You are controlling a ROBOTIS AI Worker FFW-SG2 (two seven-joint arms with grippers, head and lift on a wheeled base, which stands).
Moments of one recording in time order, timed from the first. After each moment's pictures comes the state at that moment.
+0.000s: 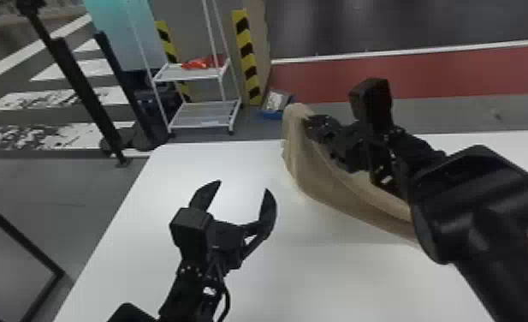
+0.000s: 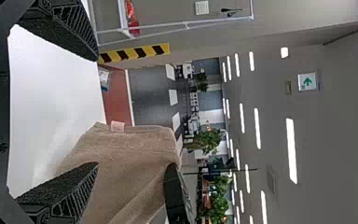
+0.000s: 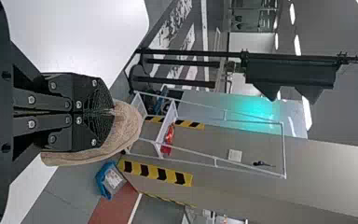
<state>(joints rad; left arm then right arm) 0.36 0.33 -0.16 -2.06 0.12 0.09 0.22 -0.44 -0.01 0.45 -1.44 -0.03 0.38 0.35</state>
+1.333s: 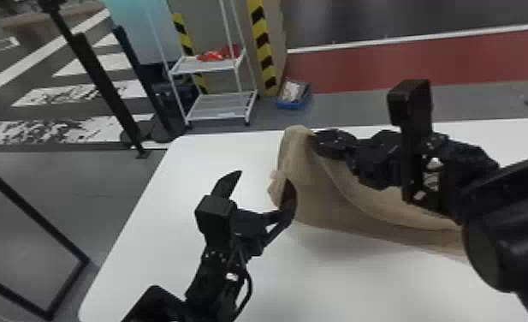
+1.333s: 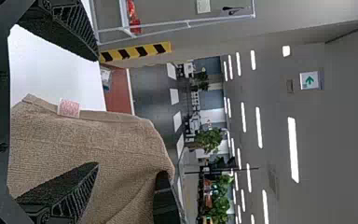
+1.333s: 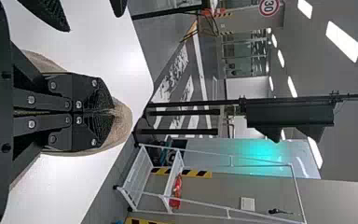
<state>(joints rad) 0.34 0.32 -0.18 -2.03 0.11 0.09 0.22 -0.29 -0.06 0.40 -1.73 -0.09 0.55 0.54</state>
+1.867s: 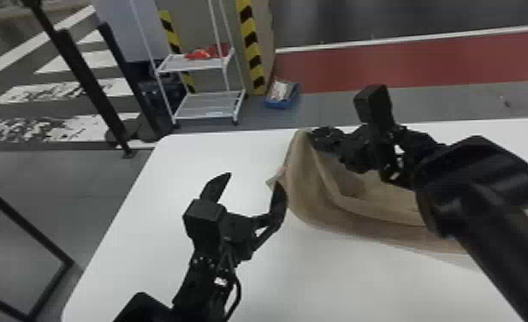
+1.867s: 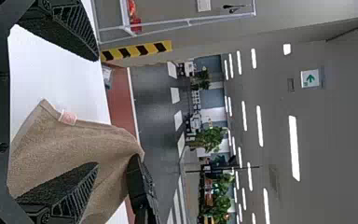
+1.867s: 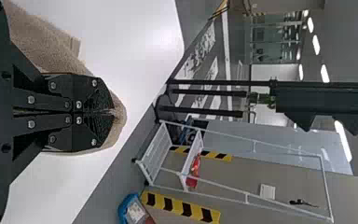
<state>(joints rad) 0.36 0.32 -0.18 -2.05 0.10 0.09 0.22 -0.58 0.00 0.46 -1.08 -0.03 0.24 0.49</state>
